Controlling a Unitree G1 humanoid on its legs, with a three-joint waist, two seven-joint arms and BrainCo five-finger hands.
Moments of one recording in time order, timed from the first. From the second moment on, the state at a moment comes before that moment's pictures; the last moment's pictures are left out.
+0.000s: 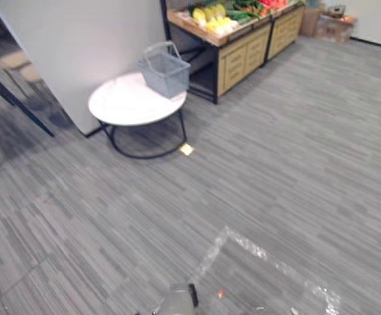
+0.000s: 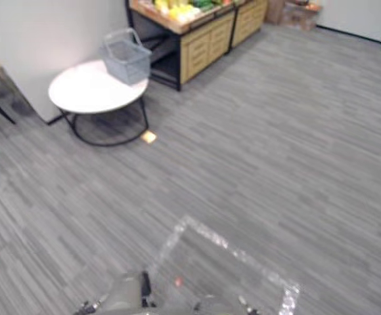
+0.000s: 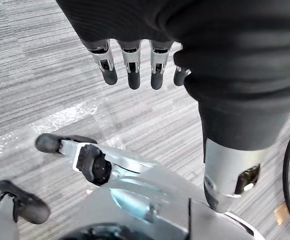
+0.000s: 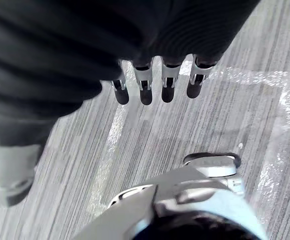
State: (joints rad) left arm 0.15 0.08 0.28 1.14 -0.25 -0.13 0.04; right arm 0.09 -0.10 -0.31 1.22 0.03 -0.11 0.03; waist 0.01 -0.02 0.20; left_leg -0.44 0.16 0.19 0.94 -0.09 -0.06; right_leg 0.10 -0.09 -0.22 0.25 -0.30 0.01
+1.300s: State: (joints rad) left arm 0.08 -0.01 0.34 1.15 -0.19 -0.15 0.03; right arm 0.13 -0.09 -0.34 1.14 0.00 -0.13 0.01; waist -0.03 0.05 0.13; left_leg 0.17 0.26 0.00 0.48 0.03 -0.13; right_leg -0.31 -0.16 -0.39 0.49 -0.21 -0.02
